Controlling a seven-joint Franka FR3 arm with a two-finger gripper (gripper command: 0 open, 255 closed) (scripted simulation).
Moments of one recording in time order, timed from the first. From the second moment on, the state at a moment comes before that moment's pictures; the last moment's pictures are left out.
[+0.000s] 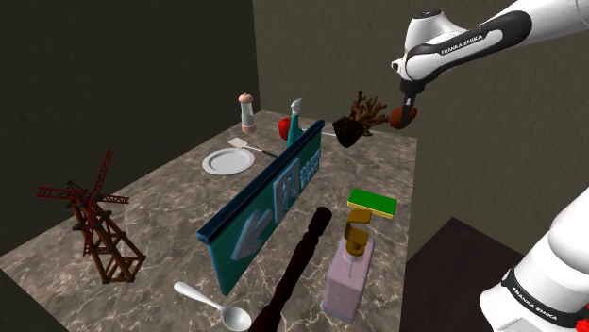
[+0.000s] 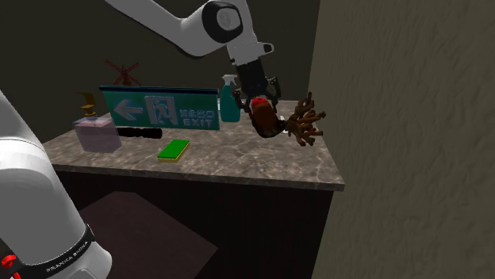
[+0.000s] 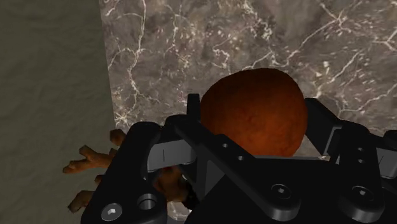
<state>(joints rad) -0.15 -0.09 -0.17 -2.11 -0.35 2.19 -0.58</state>
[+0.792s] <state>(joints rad) -0.05 -0.40 -0.01 -2.41 -0.36 2.09 -0.33</state>
